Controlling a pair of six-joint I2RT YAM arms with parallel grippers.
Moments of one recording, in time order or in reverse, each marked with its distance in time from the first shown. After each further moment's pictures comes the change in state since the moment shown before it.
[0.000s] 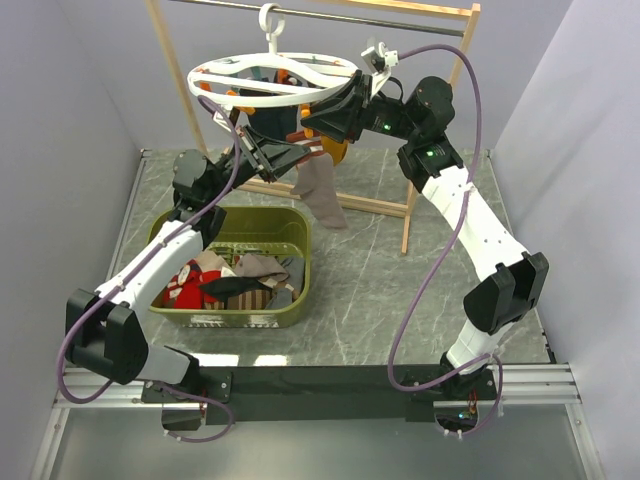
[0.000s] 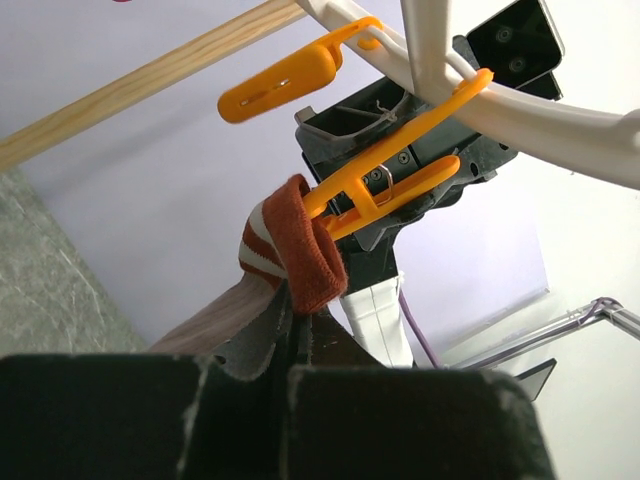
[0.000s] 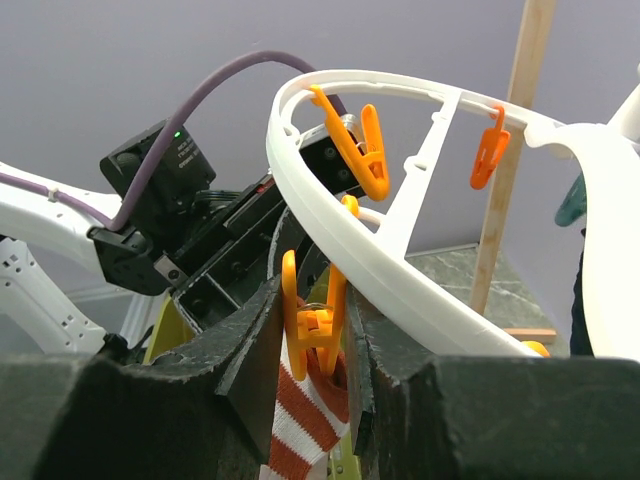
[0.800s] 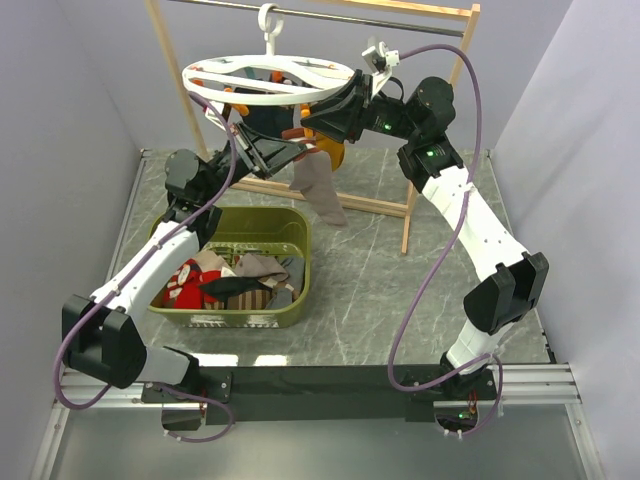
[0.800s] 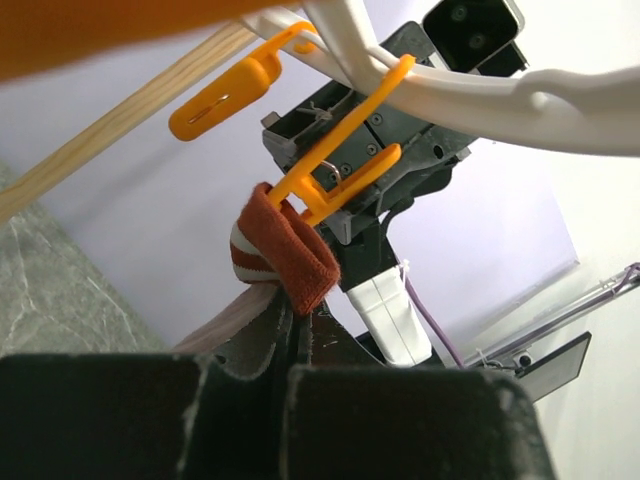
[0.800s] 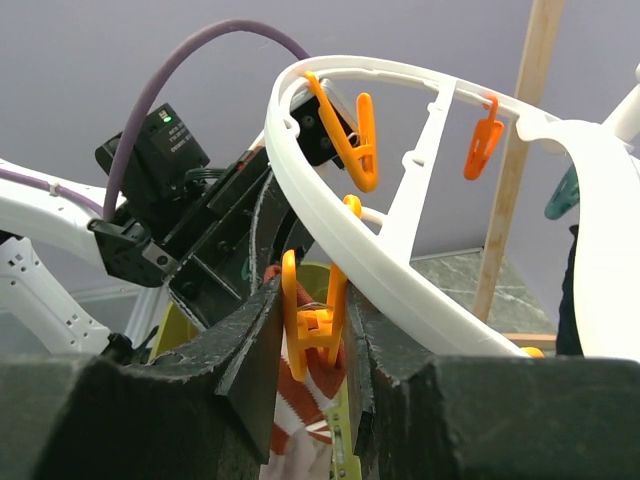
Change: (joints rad) left arm 0.015 -0.023 0.014 0.020 0.015 0.092; right arm 0.000 0.000 -0.001 0.017 -0.010 0.016
